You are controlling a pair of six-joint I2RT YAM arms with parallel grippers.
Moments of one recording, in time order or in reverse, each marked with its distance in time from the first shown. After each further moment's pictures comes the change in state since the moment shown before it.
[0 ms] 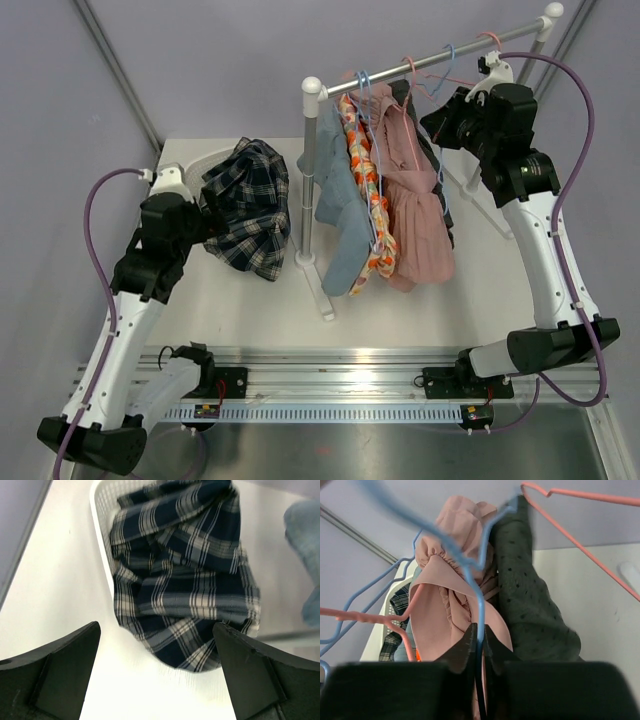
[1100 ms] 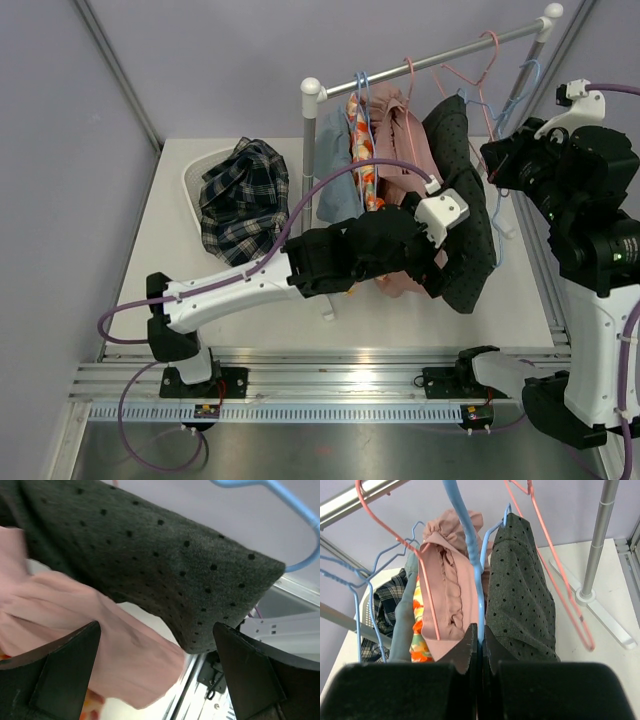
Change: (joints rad) left arm -1.097 0.811 0.853 0.101 0.084 0.142; right arm 0.000 -0.281 0.169 -0.388 0.196 -0.083
